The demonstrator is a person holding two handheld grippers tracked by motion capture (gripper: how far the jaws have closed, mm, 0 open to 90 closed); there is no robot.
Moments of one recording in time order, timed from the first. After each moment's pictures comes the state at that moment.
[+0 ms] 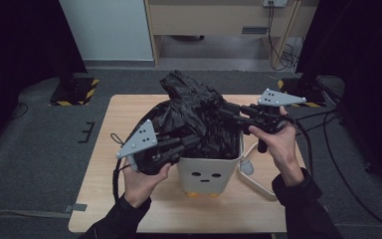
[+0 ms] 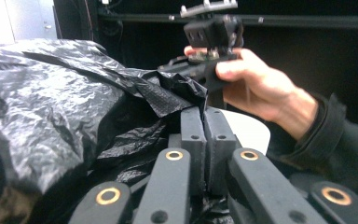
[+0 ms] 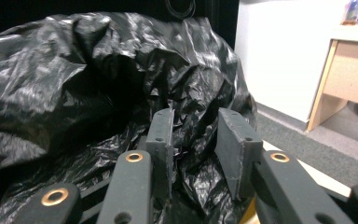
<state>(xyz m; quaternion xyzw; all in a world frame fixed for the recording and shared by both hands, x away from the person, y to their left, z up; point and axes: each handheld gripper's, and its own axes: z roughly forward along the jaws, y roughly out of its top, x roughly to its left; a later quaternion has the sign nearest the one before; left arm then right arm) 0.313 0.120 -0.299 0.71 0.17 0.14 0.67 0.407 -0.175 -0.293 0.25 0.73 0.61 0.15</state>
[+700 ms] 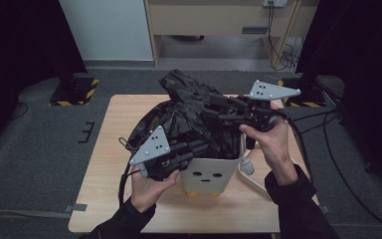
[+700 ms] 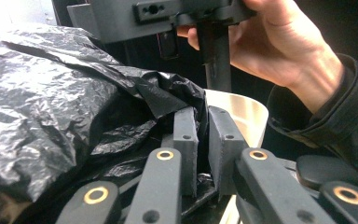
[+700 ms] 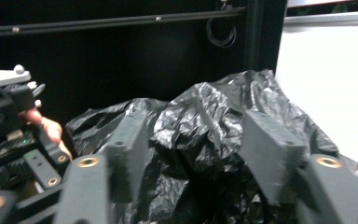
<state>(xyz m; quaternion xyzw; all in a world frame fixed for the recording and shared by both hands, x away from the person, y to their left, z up) 0.307 0.108 -0.304 0.73 0.17 0.15 0.64 0.390 -0.141 -0.256 0.19 0.72 0.66 0.11</state>
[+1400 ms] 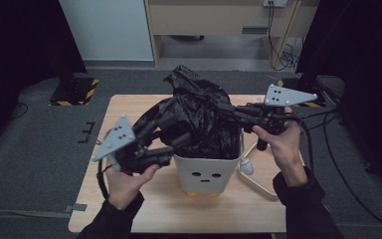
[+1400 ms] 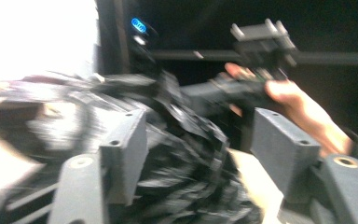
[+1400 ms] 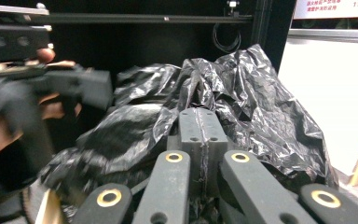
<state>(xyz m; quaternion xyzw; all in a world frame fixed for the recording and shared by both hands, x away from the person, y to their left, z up) 0.303 0.160 -0.270 0.64 0.21 0.21 0.71 0.382 -0.169 -0.256 0.15 0.72 0.66 0.13</state>
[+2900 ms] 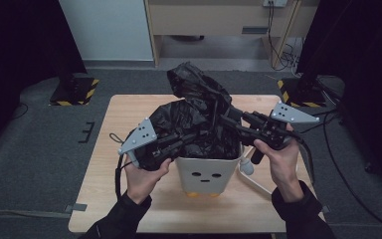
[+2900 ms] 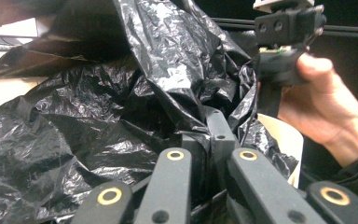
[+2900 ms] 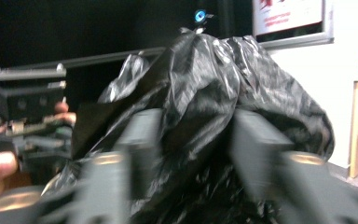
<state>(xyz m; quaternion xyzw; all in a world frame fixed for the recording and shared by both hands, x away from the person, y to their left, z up) 0.323 0.127 -0.306 0.69 0.22 0.14 0.68 0.367 -0.174 -0.294 0.23 0.66 0.71 0.13</state>
